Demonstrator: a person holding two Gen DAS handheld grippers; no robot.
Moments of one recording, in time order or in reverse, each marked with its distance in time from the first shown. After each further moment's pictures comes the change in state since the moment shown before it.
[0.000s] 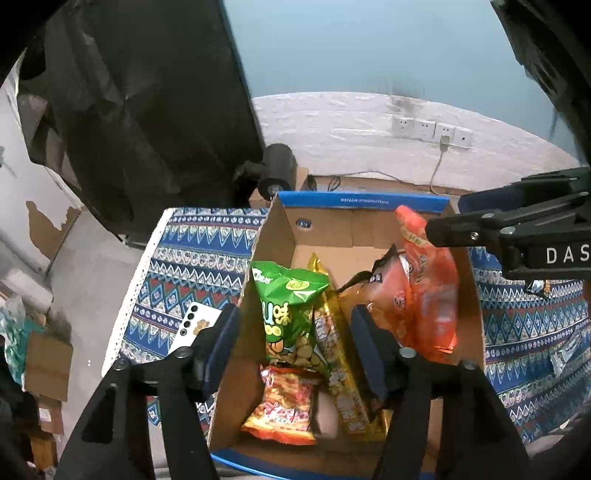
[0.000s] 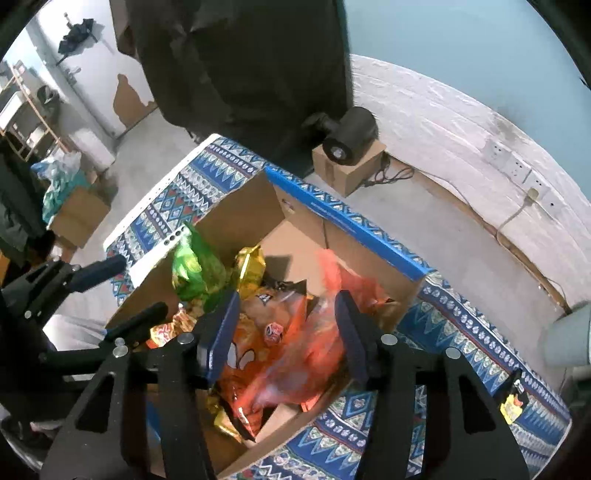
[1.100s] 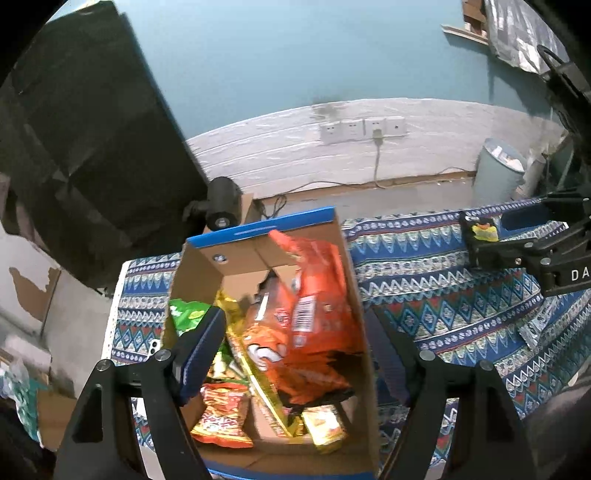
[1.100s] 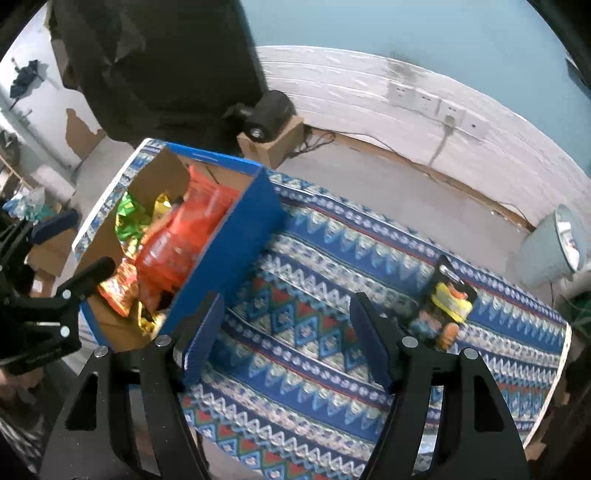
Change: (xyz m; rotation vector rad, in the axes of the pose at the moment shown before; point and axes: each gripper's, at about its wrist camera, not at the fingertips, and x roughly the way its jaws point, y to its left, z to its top) left arm -0.039 -0.108 0.001 0.221 -0.063 -0.077; right arm -0.080 -0.100 -0.112 0.210 0.001 -0.126
